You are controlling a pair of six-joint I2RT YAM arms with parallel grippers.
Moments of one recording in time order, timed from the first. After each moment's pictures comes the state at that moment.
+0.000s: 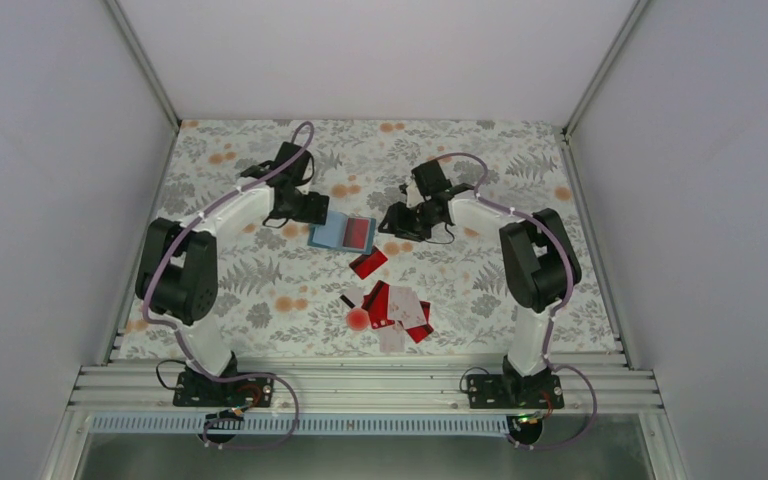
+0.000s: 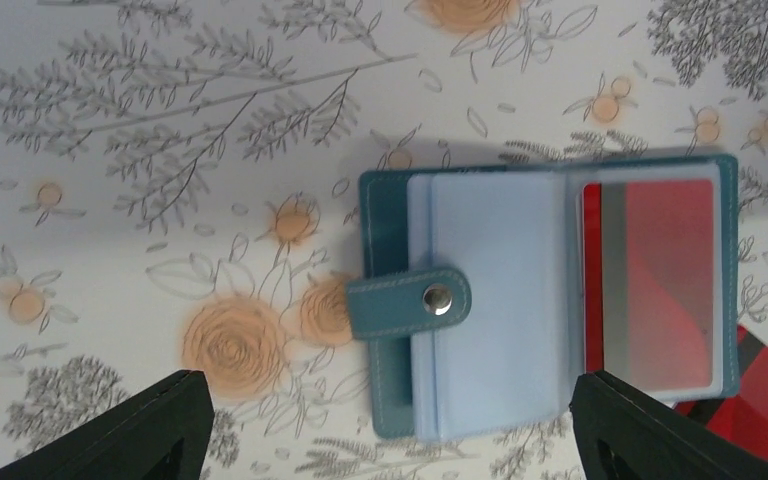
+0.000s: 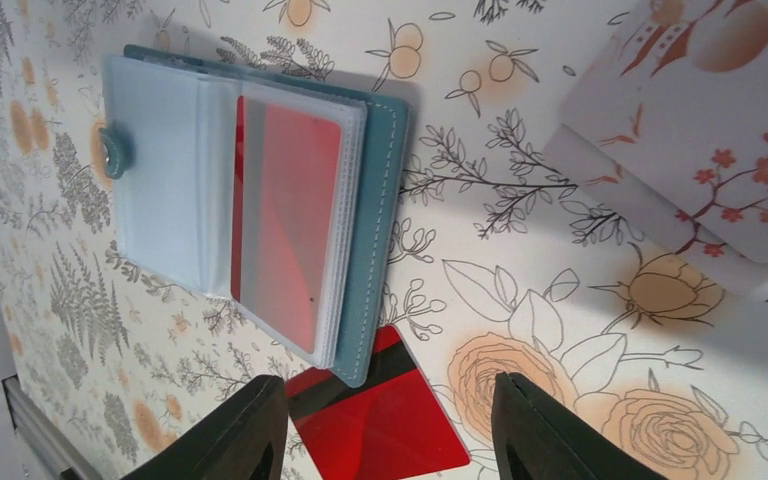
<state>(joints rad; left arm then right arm) -0.35 1.76 1.30 -0.71 0.03 -0.22 0.46 1.92 1.27 -0.46 -0.48 0.56</state>
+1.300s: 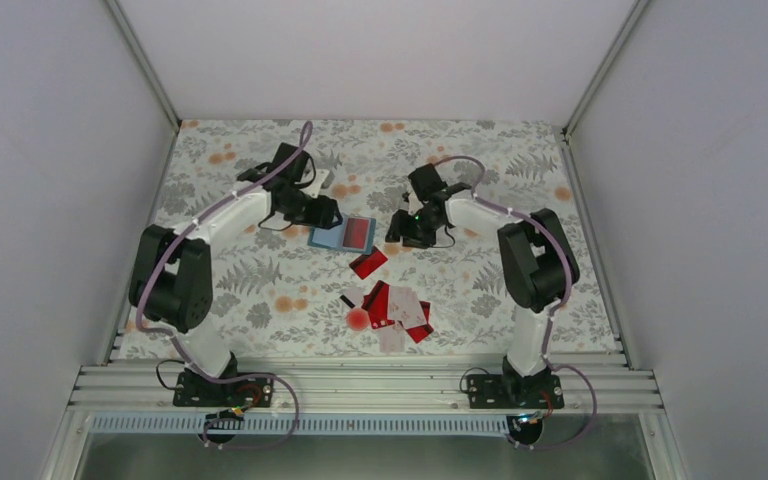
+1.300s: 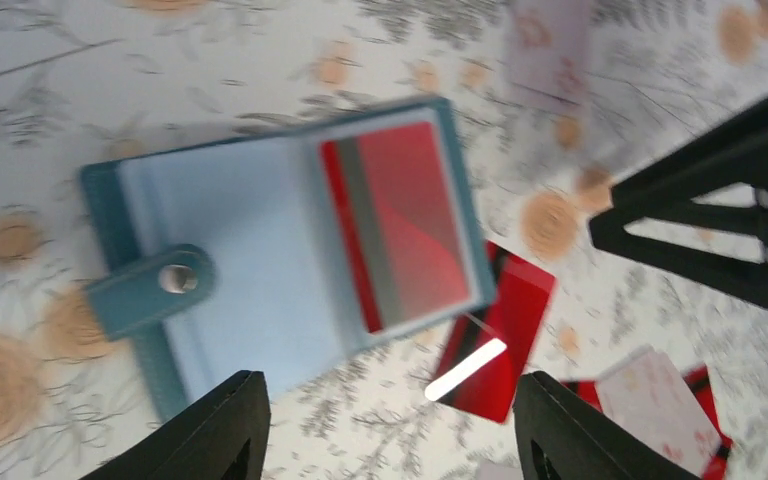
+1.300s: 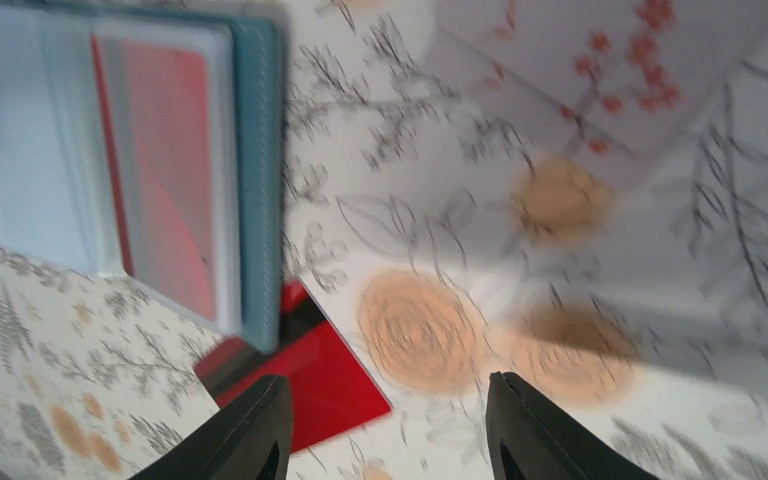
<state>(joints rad) -0.36 1.74 1.29 -0.67 0.35 -0.17 0.47 1.95 1.30 -0.57 -0.41 0.56</state>
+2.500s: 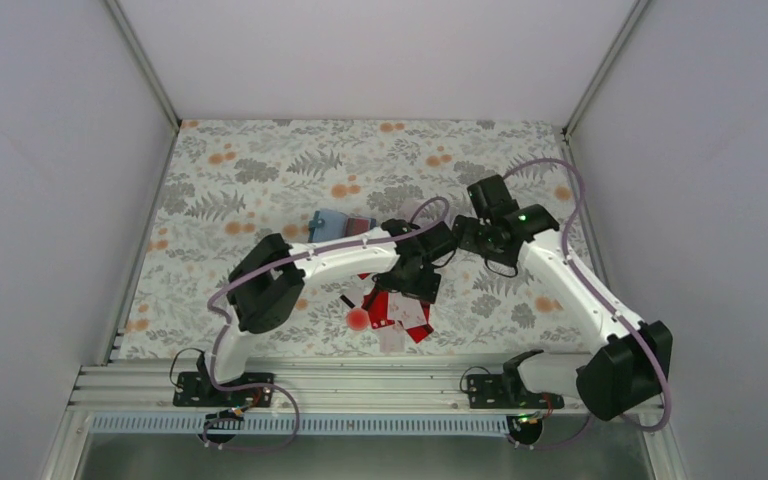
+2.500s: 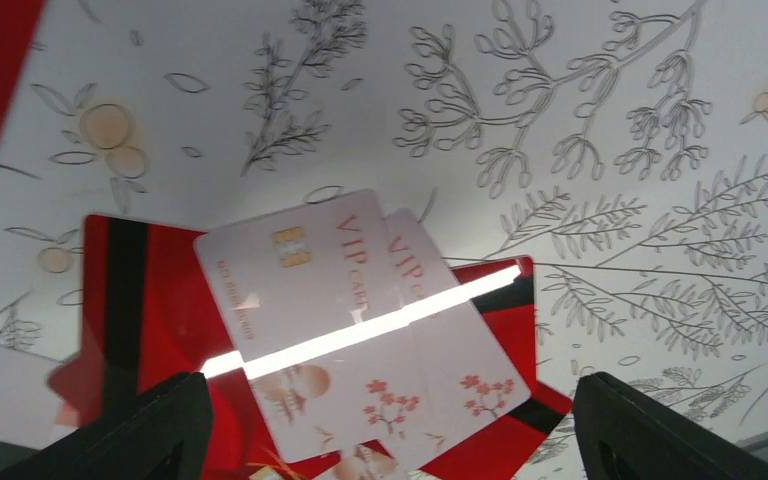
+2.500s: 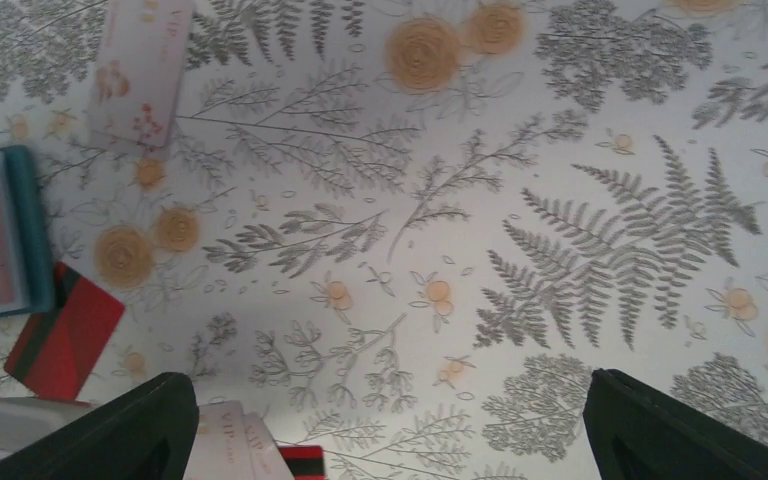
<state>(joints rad) -1.06 2.06 1.65 -0.99 0.03 -0.78 0.43 1.28 1.11 -0.99 0.16 0.68</state>
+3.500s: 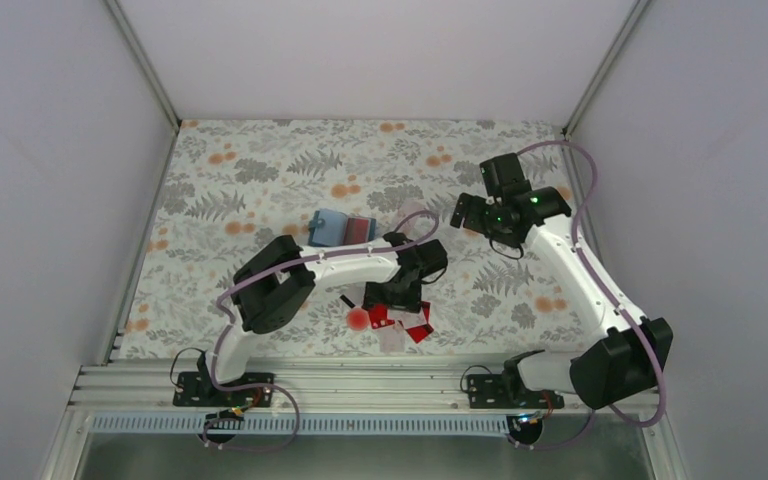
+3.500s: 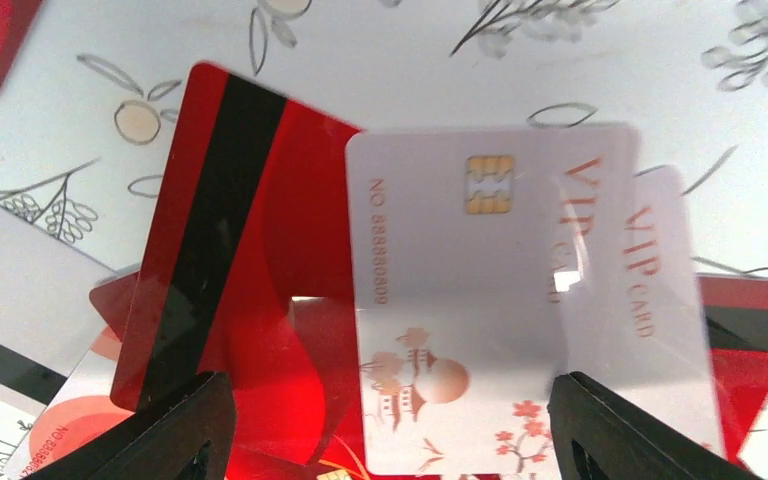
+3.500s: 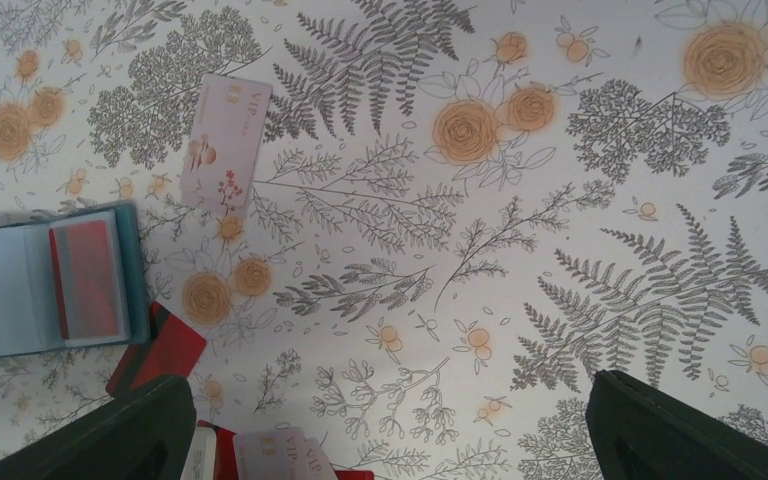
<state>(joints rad) -1.09 2.10 1.56 -1.03 -0.01 -1.01 0.33 1.31 1.24 -1.02 0.09 0.63</state>
